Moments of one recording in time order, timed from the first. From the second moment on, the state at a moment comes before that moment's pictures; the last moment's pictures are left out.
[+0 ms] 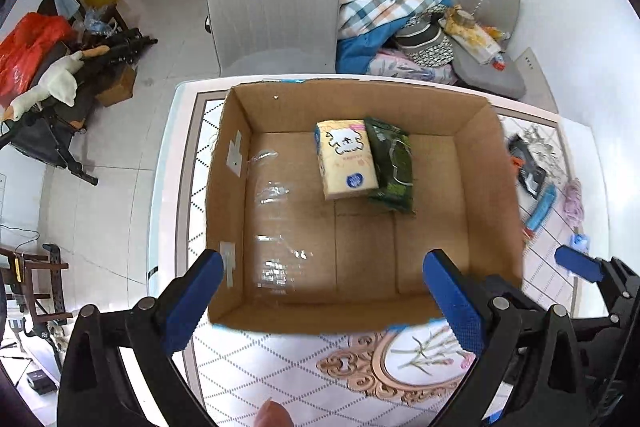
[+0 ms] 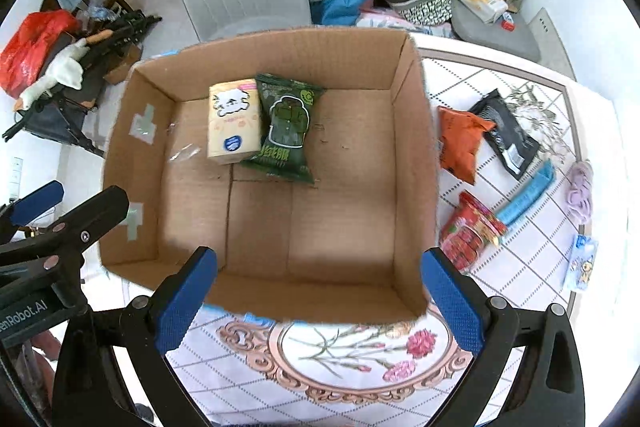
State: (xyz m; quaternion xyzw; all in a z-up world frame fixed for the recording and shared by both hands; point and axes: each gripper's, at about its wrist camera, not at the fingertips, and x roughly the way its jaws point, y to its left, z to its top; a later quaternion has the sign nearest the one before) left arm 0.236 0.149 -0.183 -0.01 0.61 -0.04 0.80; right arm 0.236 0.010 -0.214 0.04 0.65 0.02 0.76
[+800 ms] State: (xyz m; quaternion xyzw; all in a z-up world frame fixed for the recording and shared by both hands) left arm 0.155 0.074 -0.102 0.02 0.55 -0.06 0.83; right arm 0.131 -0.065 -0.124 0.11 0.57 0.04 0.81
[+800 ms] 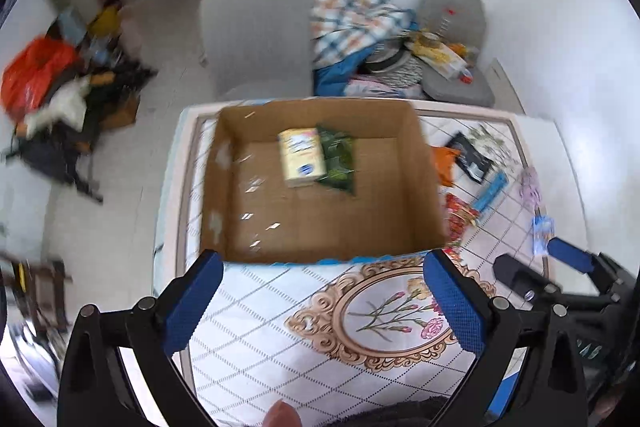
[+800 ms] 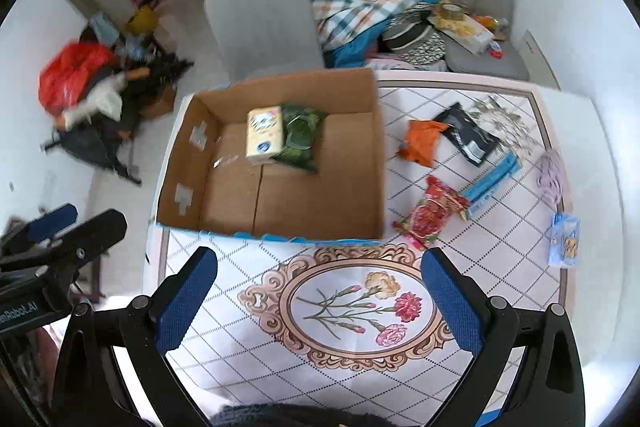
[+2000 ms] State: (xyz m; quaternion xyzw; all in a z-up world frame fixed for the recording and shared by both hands) left arm 0.261 -0.224 -0.429 0.18 0.79 -0.11 0.57; right arm 0.171 -0.484 -0.413 0.20 0.74 -0.15 0.62
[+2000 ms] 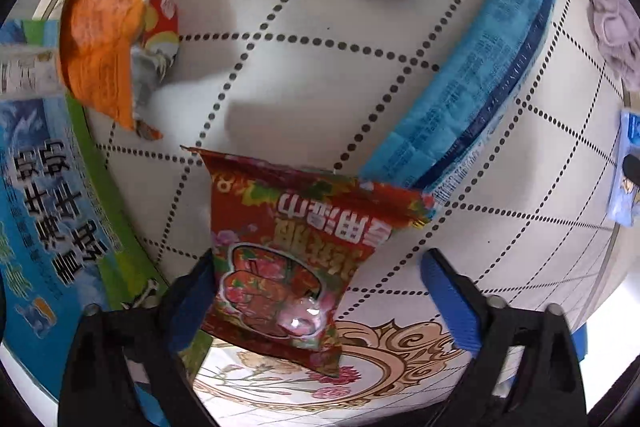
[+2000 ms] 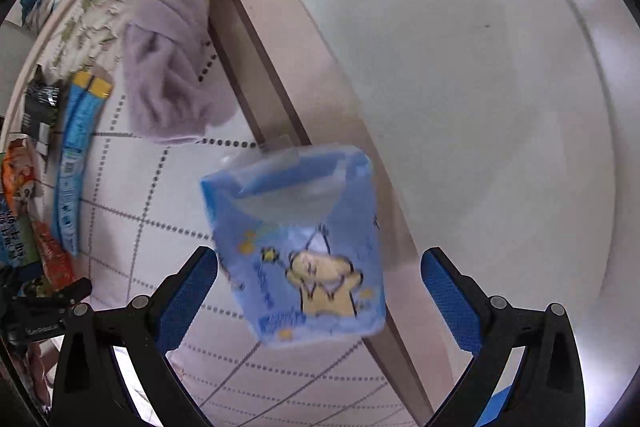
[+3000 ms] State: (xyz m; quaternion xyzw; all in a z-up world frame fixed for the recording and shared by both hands) left arm 0.166 -0.206 -0.330 0.06 0.72 -0.16 0.67; right arm 0.139 -0.422 -0.354 0.24 0.72 -0.12 0.64
